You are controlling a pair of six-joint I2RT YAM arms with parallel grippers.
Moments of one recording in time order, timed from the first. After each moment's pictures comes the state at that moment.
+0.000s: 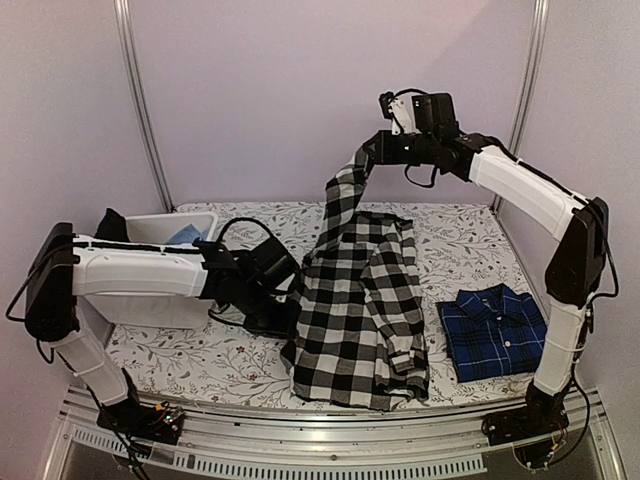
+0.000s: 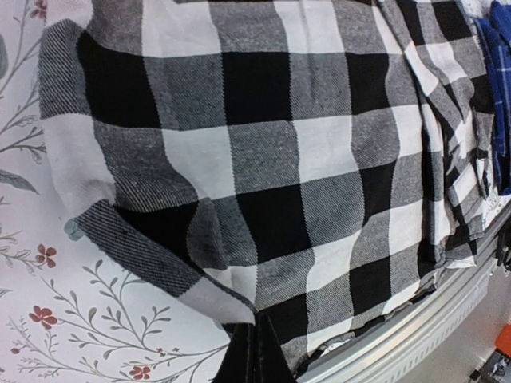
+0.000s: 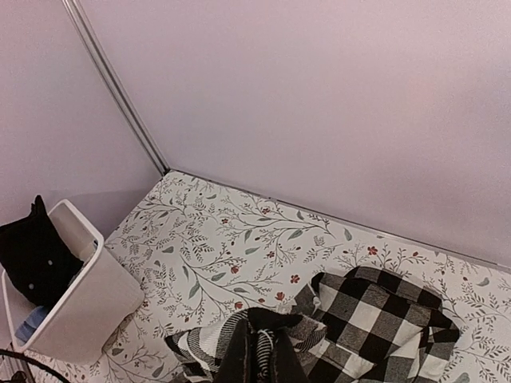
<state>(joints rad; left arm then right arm) -0.96 1.65 1.09 -0.60 0.09 -0.73 0.55 1.93 1.94 -0.34 -0.14 0.23</state>
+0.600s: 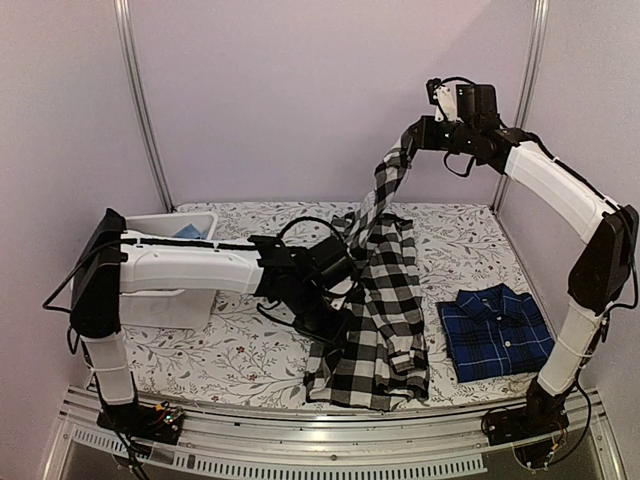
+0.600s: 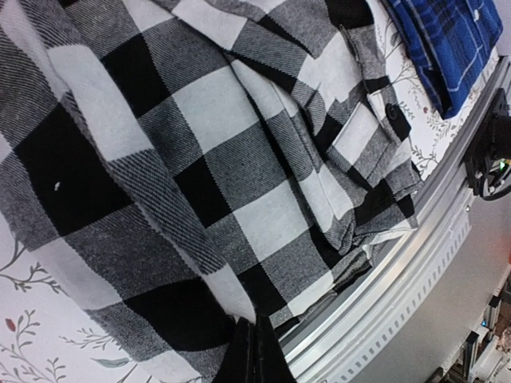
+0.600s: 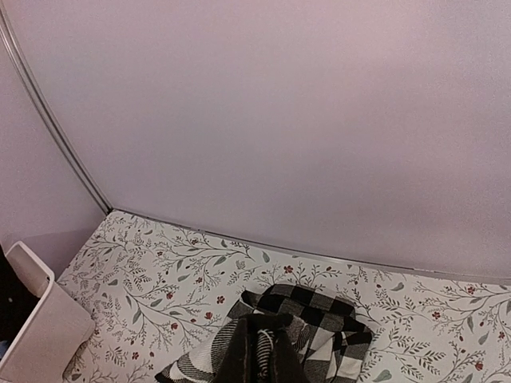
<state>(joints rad) -1.10 1.90 1.45 -0.70 0.21 -0.56 0.40 1.79 1.86 -0.33 -0.06 0.20</state>
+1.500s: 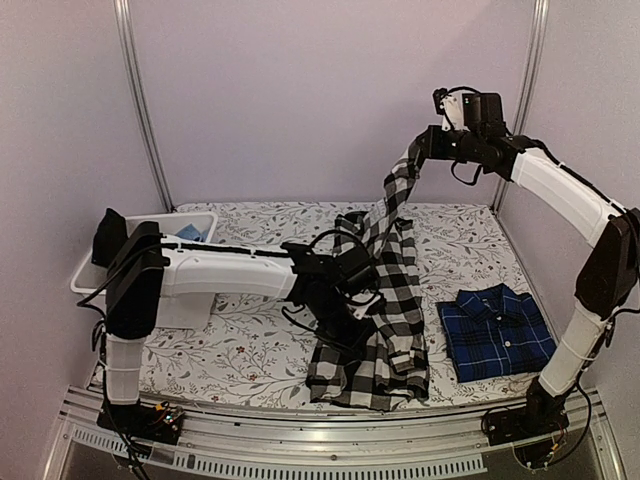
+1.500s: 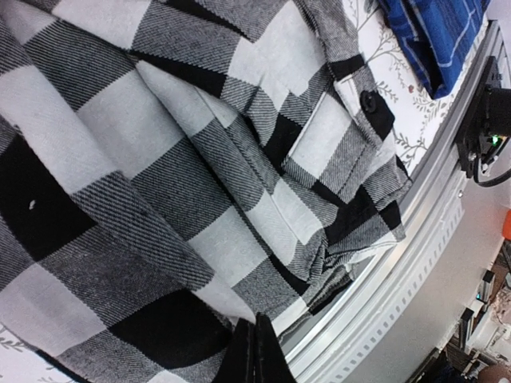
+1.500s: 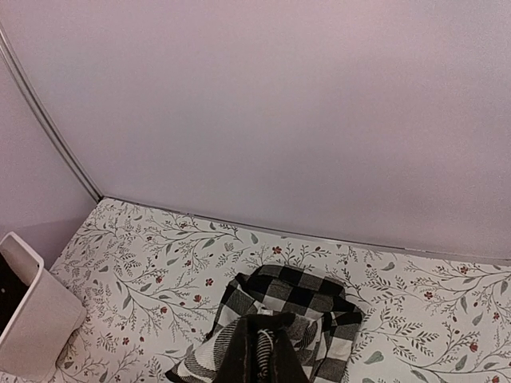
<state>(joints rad) -1.12 2.08 1.61 -0.72 0.34 -0.50 0.37 1.75 1.77 -0.33 -0.06 0.19</state>
